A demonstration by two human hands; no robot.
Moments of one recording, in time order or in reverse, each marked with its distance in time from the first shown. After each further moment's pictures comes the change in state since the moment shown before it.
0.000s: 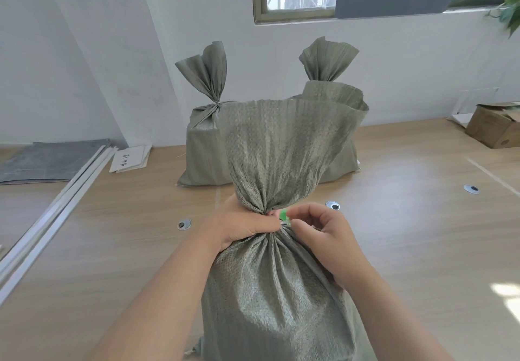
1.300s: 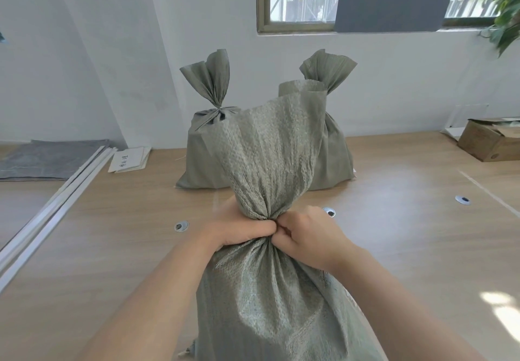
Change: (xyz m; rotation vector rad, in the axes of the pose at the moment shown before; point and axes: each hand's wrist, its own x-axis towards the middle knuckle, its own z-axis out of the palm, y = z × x) left_hand -0.019 0.018 -0.004 0.330 0.043 -0.040; right_hand 0.014 -0.022 0.004 -0.935 -0.213 -0.535
